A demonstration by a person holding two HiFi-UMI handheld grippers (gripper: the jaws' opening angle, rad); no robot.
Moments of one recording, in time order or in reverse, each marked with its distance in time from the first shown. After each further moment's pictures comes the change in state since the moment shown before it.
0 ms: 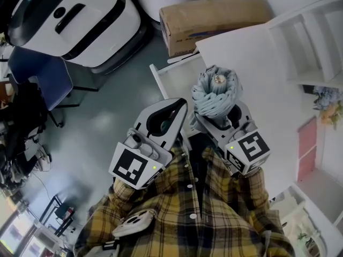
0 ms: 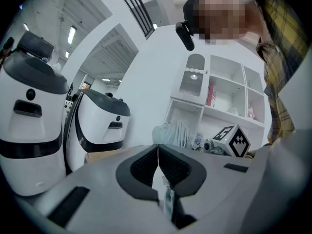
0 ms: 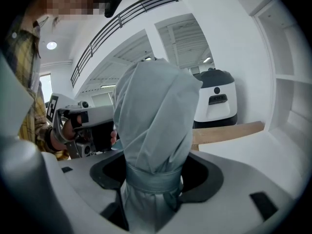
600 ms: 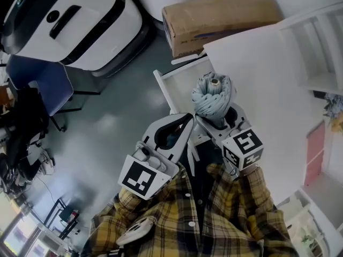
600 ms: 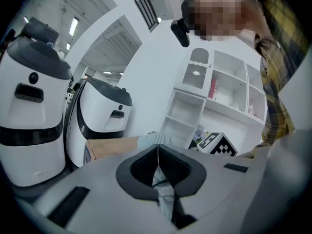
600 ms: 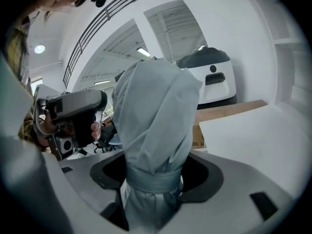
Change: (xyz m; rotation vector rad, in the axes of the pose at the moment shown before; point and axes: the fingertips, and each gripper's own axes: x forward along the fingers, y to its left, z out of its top) left arm 0.005 0.016 -0.053 -0.038 0.076 -0.003; right arm 0.055 -0.026 -0.069 0.096 0.104 -0.017
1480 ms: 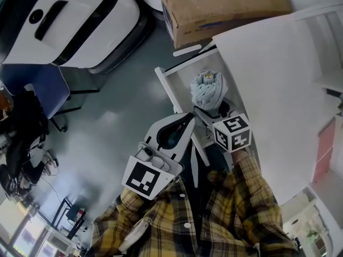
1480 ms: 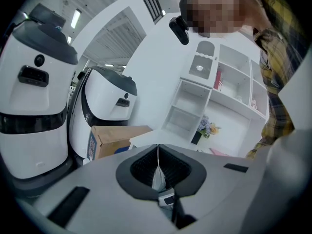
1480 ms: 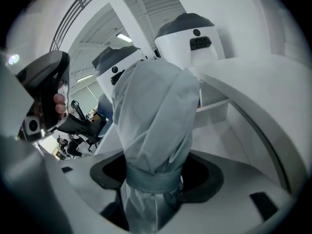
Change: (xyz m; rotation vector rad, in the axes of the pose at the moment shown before) left arm 0.007 0.045 -0.056 -0.029 0.089 0.010; right arm 0.095 -0.037 -0.102 0.170 0.159 -0.075
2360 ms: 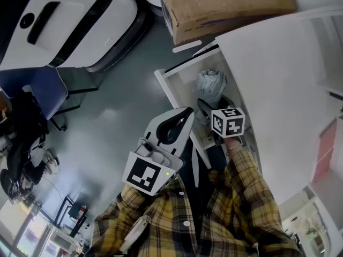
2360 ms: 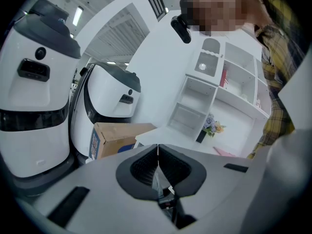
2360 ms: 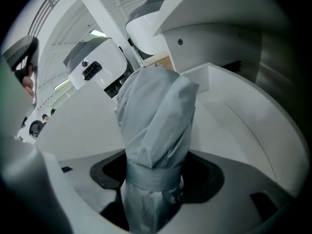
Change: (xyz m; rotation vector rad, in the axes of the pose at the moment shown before) left arm 0.020 0.026 -0.006 -0.018 0.016 0.021; right arm 0.052 -0.058 -0.051 0.202 0.083 -0.123
